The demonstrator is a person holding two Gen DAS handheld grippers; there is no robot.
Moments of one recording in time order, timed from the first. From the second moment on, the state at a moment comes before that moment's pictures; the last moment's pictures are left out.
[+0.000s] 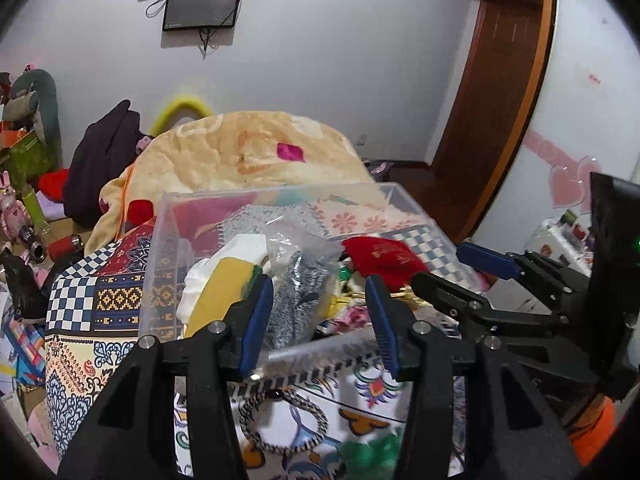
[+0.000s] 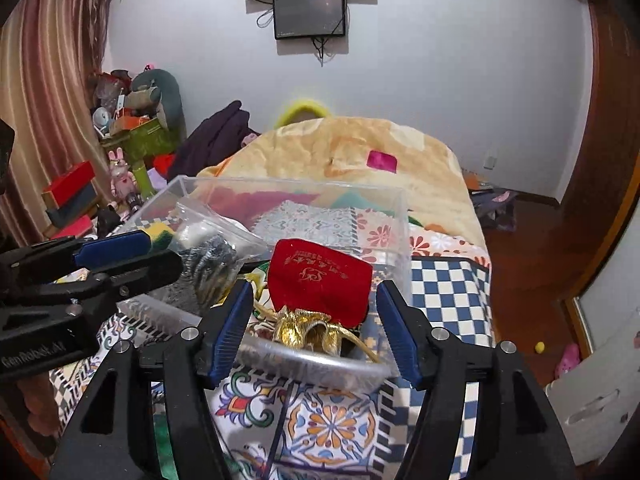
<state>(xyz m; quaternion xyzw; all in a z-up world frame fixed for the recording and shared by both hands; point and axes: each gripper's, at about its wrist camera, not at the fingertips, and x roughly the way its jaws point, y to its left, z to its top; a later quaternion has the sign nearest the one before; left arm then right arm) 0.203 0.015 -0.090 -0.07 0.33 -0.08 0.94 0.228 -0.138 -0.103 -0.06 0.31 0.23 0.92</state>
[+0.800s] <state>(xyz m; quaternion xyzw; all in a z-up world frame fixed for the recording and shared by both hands) 0.101 0.029 -0.140 -0.06 0.38 -0.06 0.92 0.159 -0.122 -0.157 -0.03 0.39 0.29 0.87</state>
